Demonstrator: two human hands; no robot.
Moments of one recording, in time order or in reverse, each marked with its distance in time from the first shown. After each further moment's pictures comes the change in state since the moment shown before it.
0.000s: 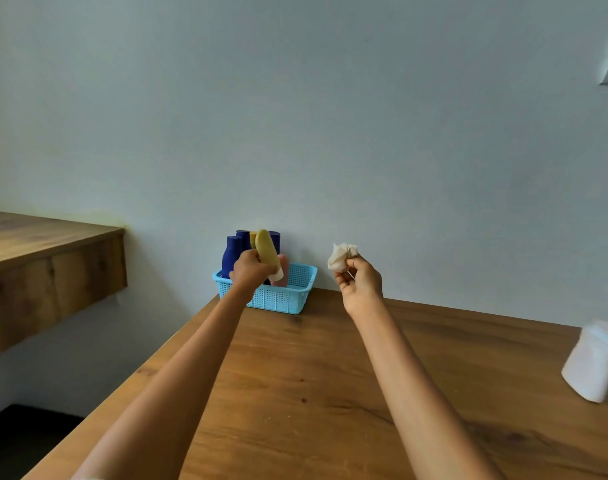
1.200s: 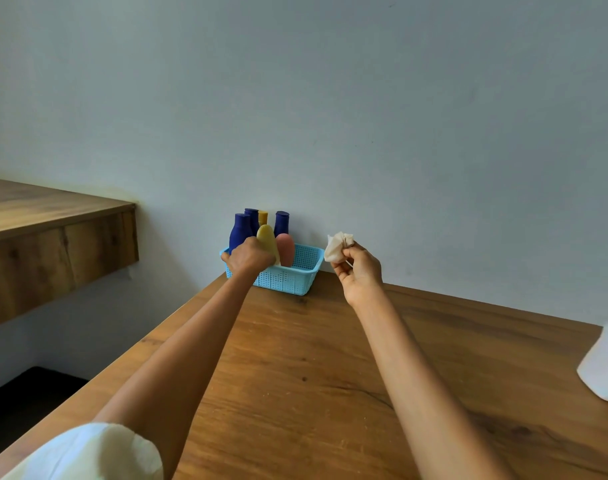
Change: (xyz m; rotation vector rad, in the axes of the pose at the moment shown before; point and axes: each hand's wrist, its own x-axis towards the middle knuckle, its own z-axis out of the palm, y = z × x) left_hand -0.008 -0.002 -0.002 0.463 0.080 -0.055; right_hand -0.003 0.013 -0.004 -0.119 -0.054 0.035
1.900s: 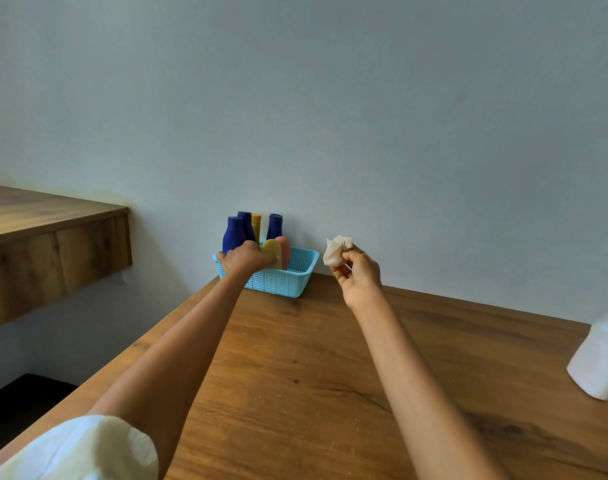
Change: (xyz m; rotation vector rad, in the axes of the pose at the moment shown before) left_hand 0.013 -0.002 0.007 0.136 -0.062 0.041; right_hand 0.005 -0.006 -0.010 -0.019 0.012 0.005
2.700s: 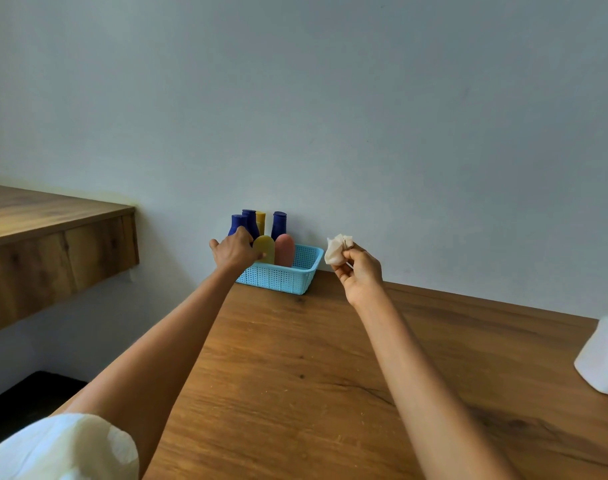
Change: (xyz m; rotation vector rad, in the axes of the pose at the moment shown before) left_hand 0.005 -0.021 -0.015 0.098 0.185 0.125; right_hand -0.002 0.004 0.002 -0.011 -0.001 0.011
